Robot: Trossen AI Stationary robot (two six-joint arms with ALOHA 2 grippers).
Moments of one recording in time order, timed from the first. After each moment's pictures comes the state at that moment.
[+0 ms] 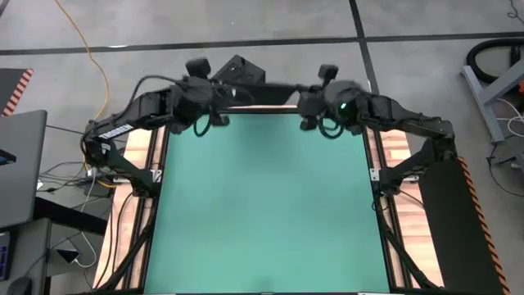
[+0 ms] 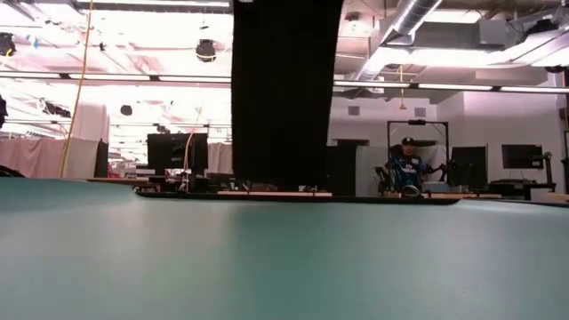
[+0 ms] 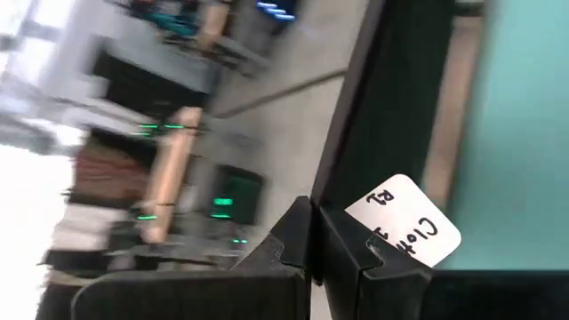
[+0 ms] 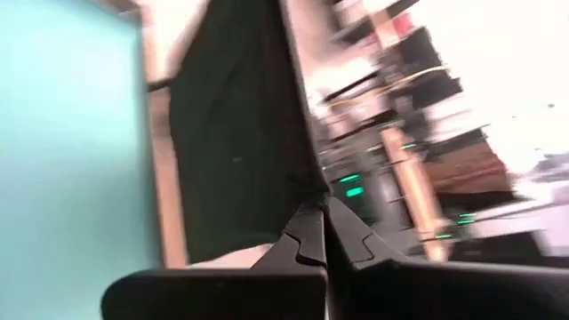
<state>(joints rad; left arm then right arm) 0.16 1.51 1.94 -0.88 -0.88 0.68 -0.12 1.37 1.72 -0.68 0.75 -0.75</state>
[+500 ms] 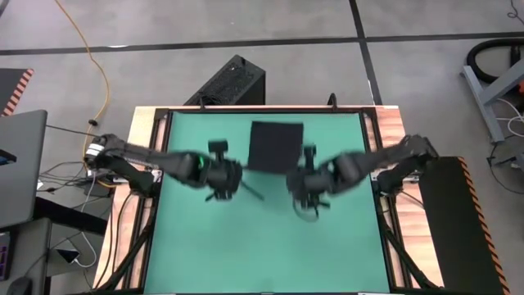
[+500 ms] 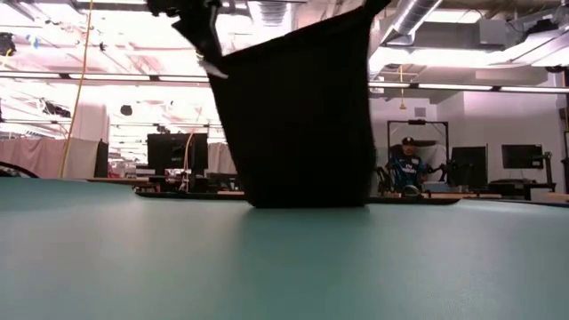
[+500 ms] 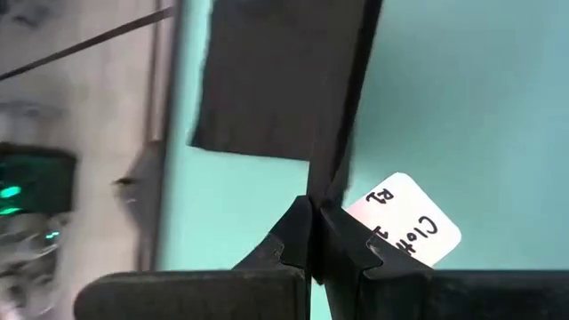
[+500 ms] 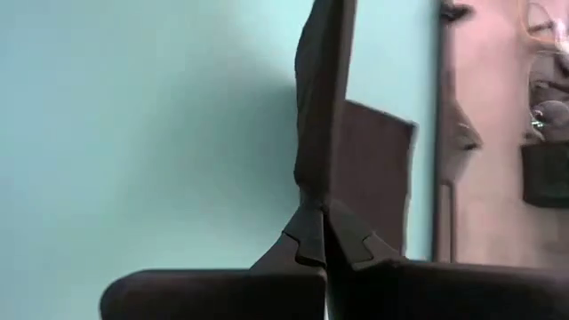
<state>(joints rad) -0.19 1.52 1.40 -1.10 -0.61 -0.10 0.33 1.60 1.71 -1.28 0.55 0.04</state>
